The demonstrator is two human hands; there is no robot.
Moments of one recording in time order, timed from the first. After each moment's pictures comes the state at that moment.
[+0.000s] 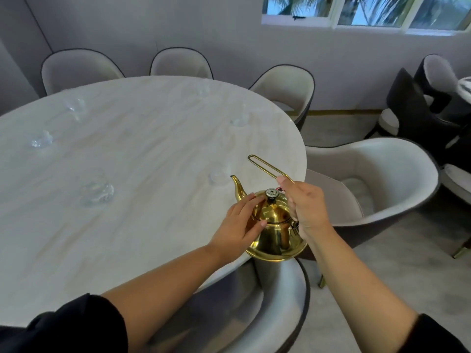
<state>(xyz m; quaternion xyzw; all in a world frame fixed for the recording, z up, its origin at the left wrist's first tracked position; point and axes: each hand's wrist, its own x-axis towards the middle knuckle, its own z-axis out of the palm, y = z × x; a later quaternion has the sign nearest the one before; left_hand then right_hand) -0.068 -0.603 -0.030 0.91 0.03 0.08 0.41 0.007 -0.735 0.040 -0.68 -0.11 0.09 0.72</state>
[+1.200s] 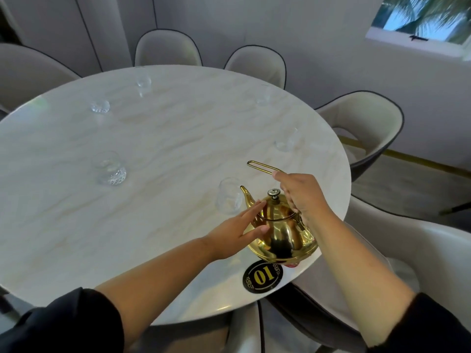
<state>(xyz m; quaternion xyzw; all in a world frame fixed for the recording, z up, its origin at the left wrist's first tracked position) 0.064 -0.574 -0.016 0.87 0.17 0.00 0.47 0.208 -0.650 0.064 -0.78 -0.26 0.26 0.52</state>
